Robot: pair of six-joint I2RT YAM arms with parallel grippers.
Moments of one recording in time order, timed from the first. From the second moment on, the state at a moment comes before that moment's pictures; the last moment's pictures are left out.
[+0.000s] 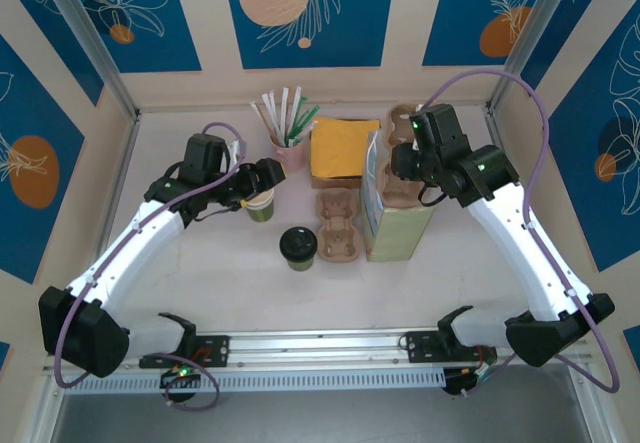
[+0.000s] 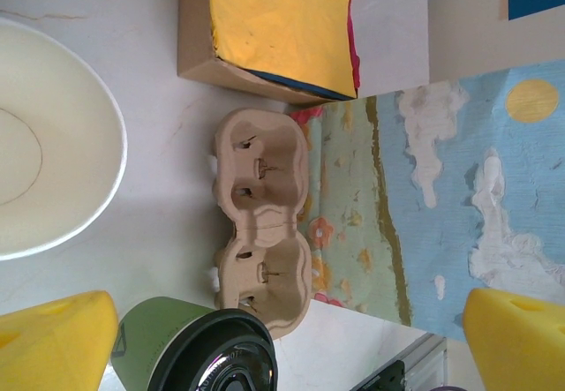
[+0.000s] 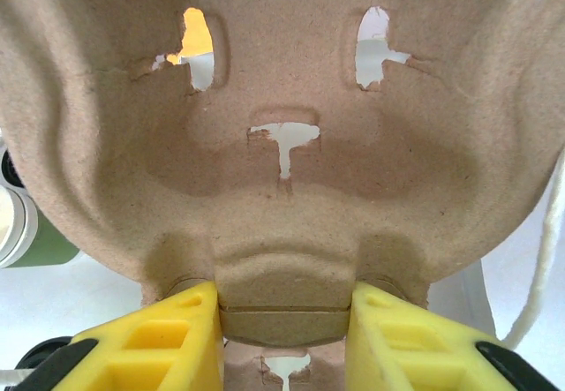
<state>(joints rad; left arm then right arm) -0.38 1.25 1.11 -0.59 0.44 -0.78 0.48 1.26 1.56 -1.12 0.21 0.43</state>
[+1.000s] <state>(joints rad) -0.41 1.25 1.11 -0.59 0.45 -0.72 0.44 1.34 1.53 -1.18 0.12 0.47</state>
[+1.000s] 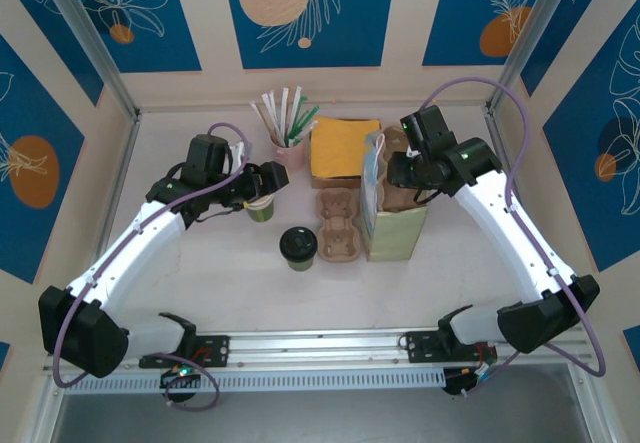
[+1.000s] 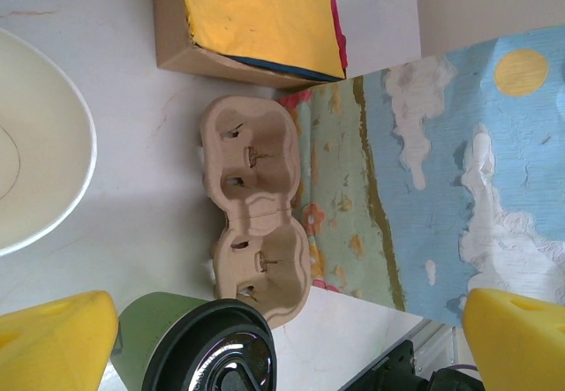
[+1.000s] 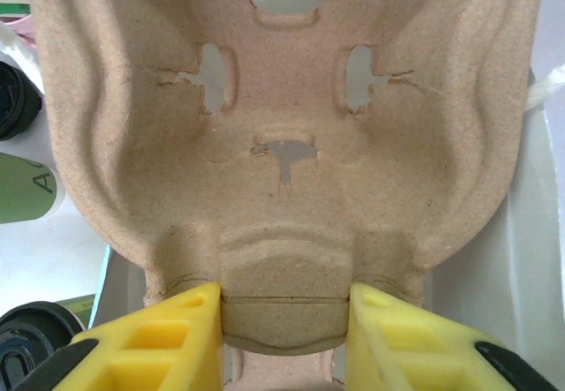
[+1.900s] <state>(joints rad) -0.42 1.25 1.11 -0.57 0.45 -0.73 0.42 1.33 1.56 -1.22 0.11 0.47</state>
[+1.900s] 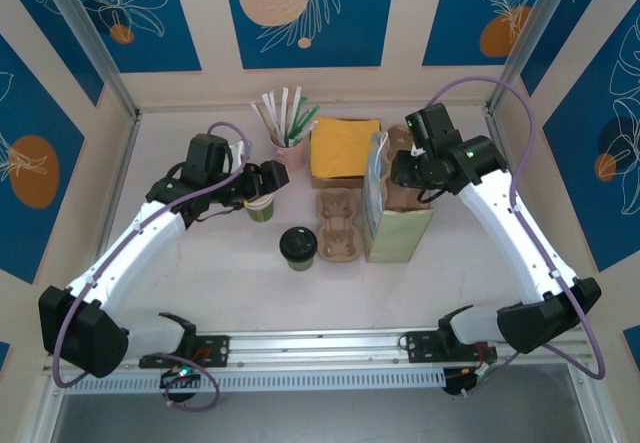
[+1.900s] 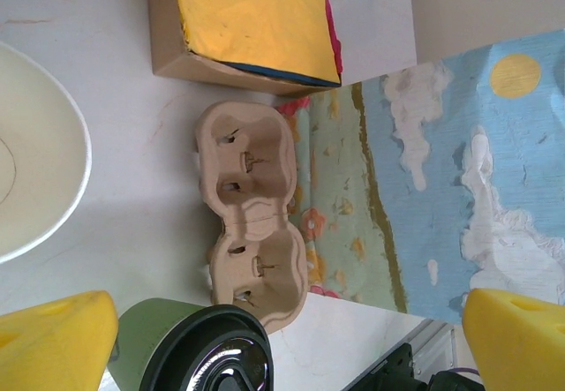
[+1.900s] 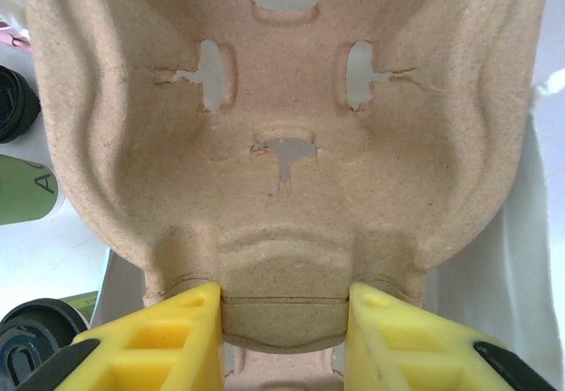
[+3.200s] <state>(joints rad) -0.45 1.24 1.11 -0.57 0.45 -0.73 0.41 1.33 1.49 -1.23 0.08 0.46</state>
